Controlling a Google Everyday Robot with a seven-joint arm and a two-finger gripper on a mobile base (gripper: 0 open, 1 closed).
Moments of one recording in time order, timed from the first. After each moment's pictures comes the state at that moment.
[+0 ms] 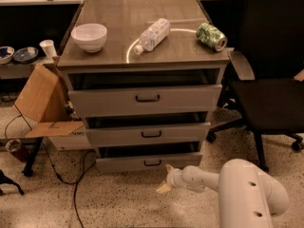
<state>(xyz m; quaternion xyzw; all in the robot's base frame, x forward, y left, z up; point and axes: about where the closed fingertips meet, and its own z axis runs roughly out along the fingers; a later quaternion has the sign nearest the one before) 0.626 -0.070 0.142 -0.51 0.78 0.13 0.32</state>
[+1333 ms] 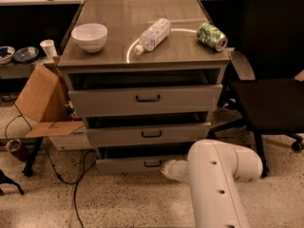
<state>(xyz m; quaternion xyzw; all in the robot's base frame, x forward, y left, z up) 0.687 -0.090 0.155 -0.47 0.82 -0.01 0.32</state>
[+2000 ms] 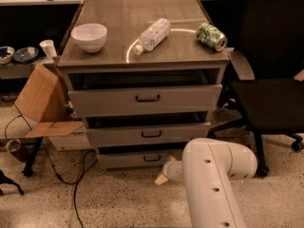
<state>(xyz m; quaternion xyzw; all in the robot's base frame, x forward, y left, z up) 0.692 -0.081 0.154 -0.47 0.82 -0.03 0.32</state>
